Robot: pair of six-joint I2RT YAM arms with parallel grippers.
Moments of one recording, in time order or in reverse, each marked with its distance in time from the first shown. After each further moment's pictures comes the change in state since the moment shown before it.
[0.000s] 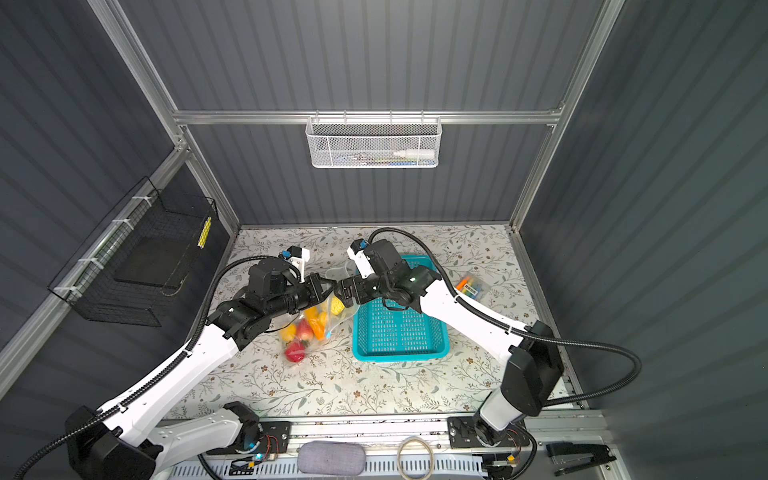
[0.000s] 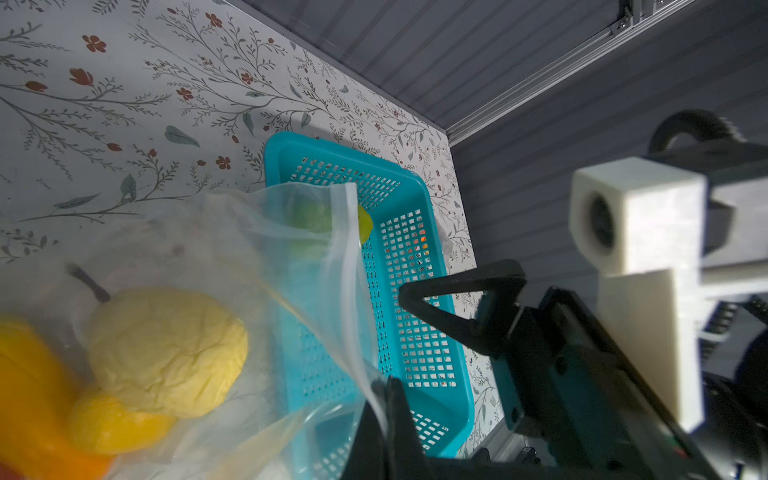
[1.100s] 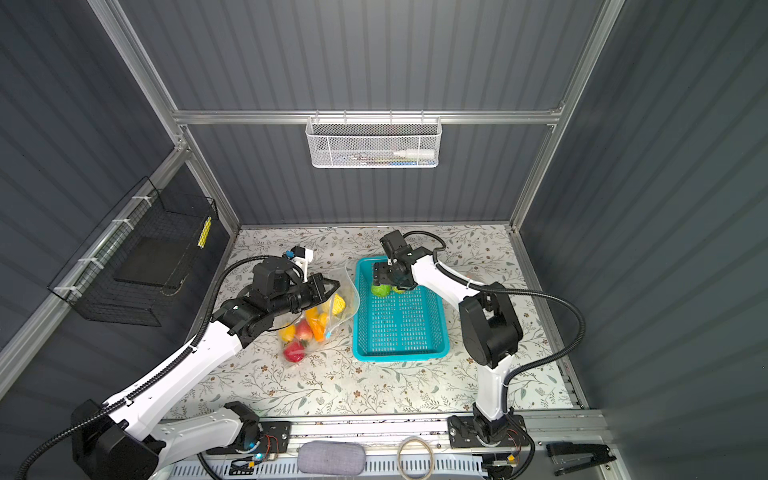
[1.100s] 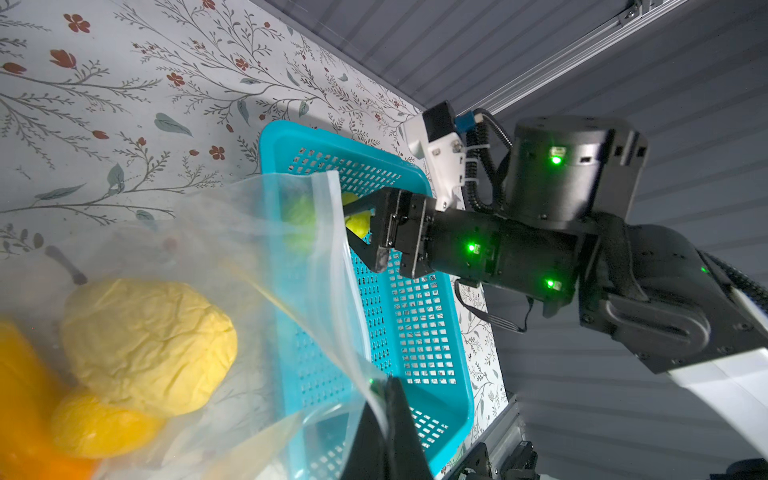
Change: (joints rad) left arm 0.000 0.028 0.000 0.009 0.018 -0.006; right arm -0.231 0.415 0.175 -0.129 0.172 0.155
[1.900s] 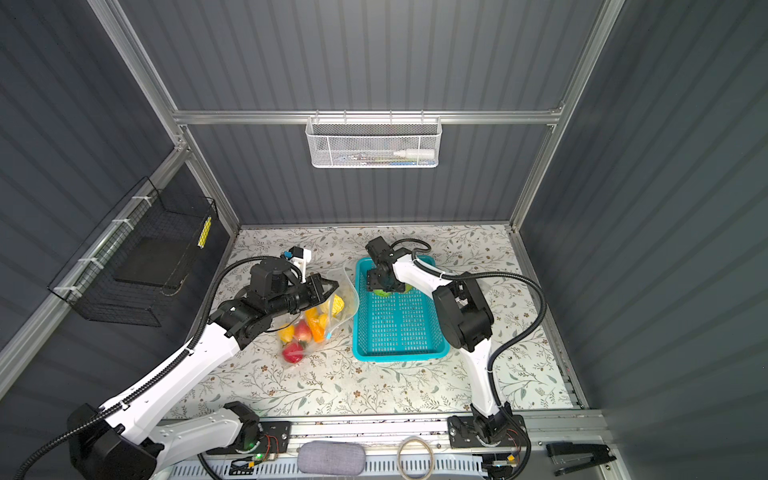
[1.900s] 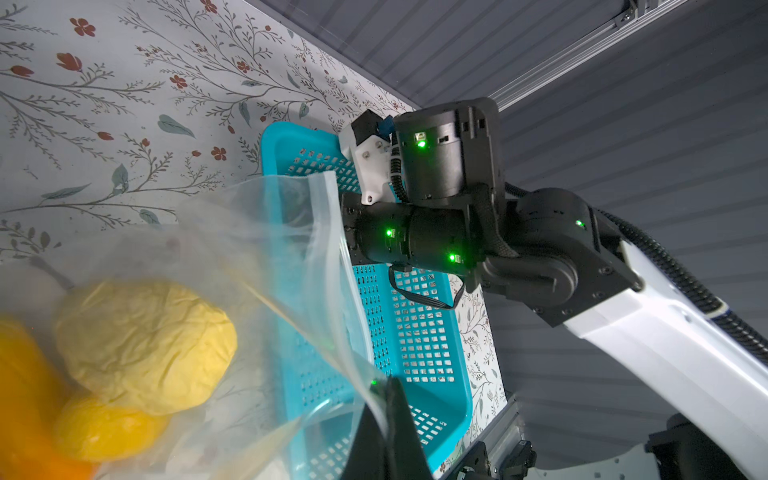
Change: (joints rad) left arm 0.000 -0.019 0.000 -0.010 -0.003 0.000; right arm 0.039 0.212 0.148 -0.085 0.071 0.047
